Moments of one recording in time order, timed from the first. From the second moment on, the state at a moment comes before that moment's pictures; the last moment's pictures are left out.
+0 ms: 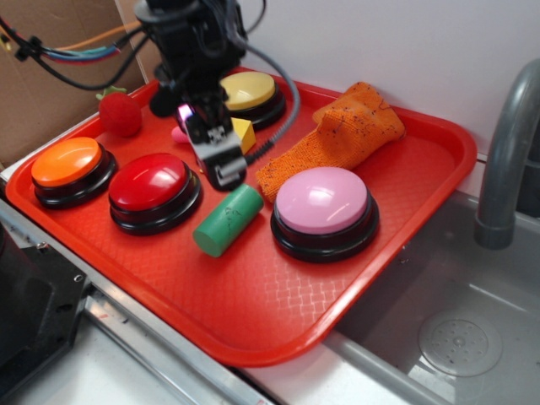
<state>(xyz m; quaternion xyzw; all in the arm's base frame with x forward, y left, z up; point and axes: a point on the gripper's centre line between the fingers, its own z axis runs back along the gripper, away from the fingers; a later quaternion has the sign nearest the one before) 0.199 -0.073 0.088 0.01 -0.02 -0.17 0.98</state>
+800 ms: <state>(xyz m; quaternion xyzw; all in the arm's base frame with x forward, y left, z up) 0.195 -0.076 0.033 0.01 -0.02 -0.23 0.97</state>
